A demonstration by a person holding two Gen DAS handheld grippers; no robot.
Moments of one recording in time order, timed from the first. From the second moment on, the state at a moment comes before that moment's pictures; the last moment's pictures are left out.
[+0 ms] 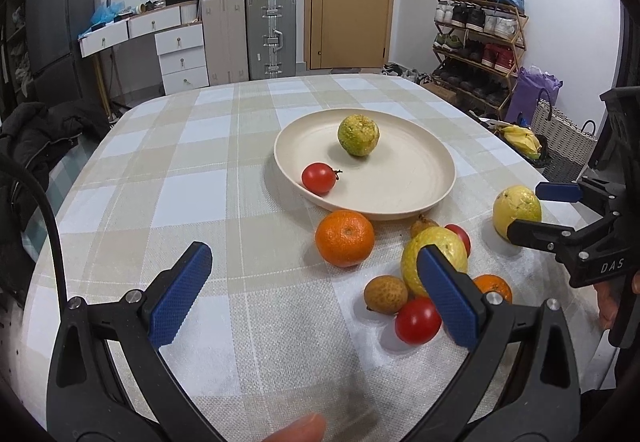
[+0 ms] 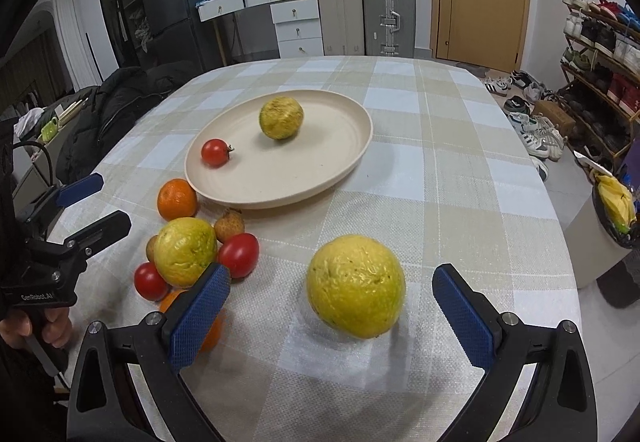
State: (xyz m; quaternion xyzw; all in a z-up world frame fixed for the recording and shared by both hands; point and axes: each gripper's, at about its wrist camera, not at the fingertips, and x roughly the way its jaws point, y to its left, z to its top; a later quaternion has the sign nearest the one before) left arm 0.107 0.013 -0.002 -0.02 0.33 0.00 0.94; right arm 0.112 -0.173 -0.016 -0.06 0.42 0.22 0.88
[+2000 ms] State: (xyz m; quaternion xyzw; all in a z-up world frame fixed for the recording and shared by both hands) left arm 0.117 0.013 -0.013 -0.03 0.35 0.00 0.94; right arm 0.126 -0.193 -0.035 0.04 0.44 0.27 0.85
